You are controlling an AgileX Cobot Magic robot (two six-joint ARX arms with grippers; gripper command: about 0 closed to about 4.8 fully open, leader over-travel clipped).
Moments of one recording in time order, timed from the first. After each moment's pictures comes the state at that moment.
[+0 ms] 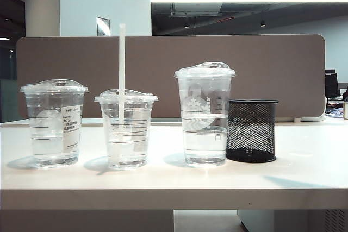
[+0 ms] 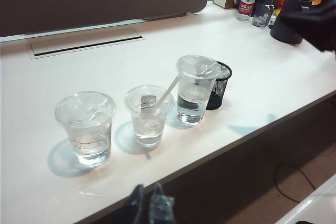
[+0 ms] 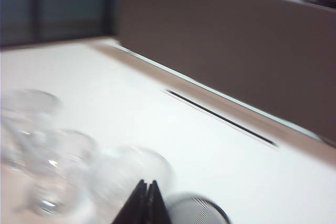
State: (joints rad) left arm -0.33 0.03 0.99 -1.14 0.26 -0.01; right arm 0.51 0.63 0.46 0.16 -0.07 -0.21
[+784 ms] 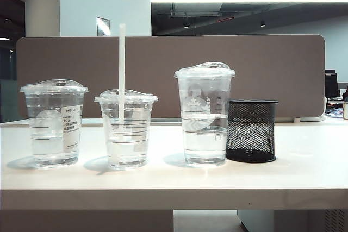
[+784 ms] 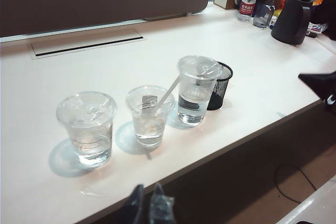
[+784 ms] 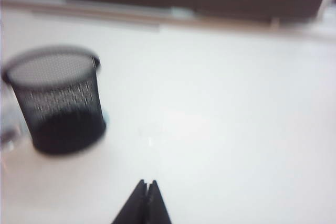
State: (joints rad) left arm -0.33 0.03 0.99 -1.14 0.26 -0.01; right arm 0.09 0.13 0.01 -0.03 -0.03 -0.08
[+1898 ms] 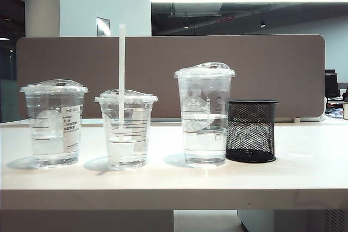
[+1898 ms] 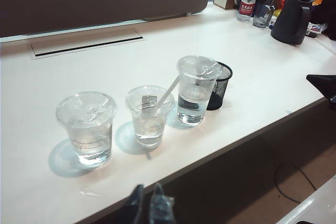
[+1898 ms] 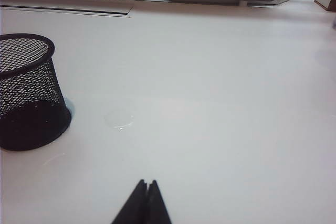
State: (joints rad) left arm -0.33 0.03 0.99 -1.14 0.26 -0.01; right arm -0.08 0.00 0.01 -0.17 -0.11 -0.08
